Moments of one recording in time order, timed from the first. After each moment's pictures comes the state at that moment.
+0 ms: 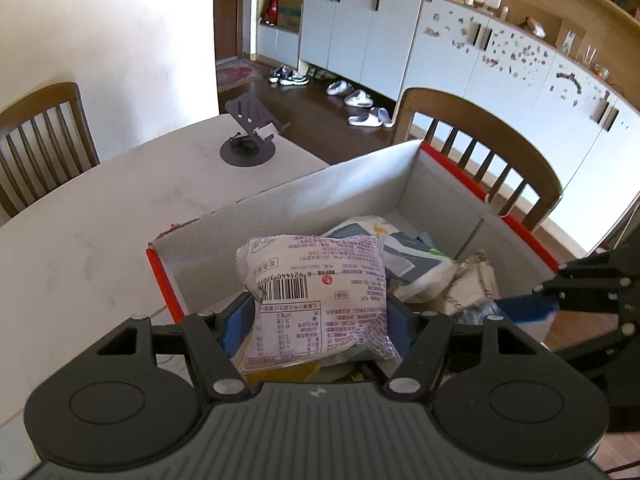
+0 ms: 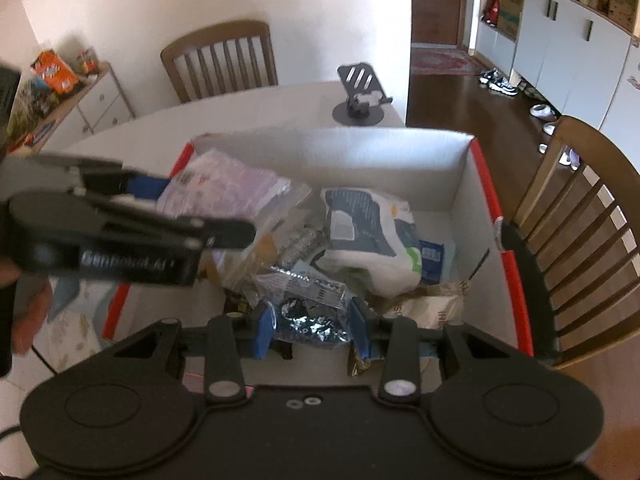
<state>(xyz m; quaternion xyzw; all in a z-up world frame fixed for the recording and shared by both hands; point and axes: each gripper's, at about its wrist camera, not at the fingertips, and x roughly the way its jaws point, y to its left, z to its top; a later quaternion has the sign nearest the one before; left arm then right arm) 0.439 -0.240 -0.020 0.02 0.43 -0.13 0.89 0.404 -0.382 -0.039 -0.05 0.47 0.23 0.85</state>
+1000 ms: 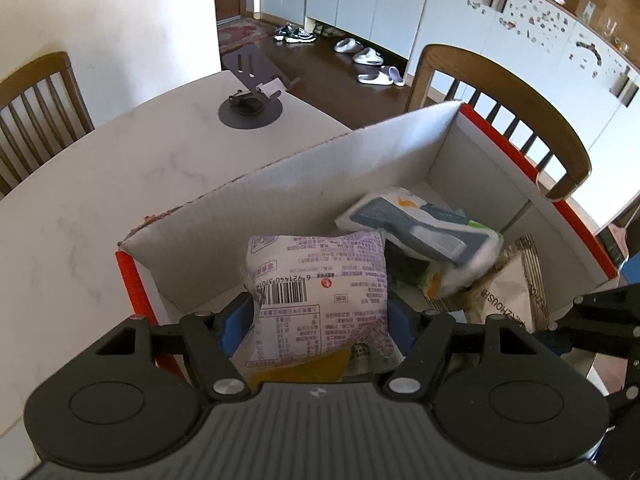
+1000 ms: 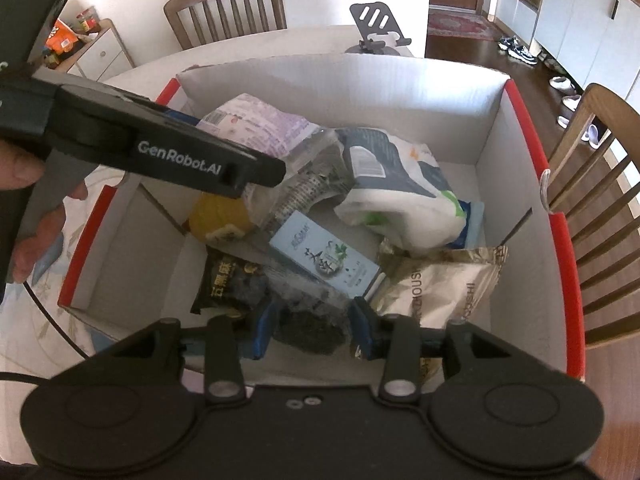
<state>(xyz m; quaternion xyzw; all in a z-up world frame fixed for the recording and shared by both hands) 0.477 -0.246 -0.048 0.03 0.49 -0.12 0.86 0.419 -0.378 -0.082 -0.07 0.53 0.25 0.81</state>
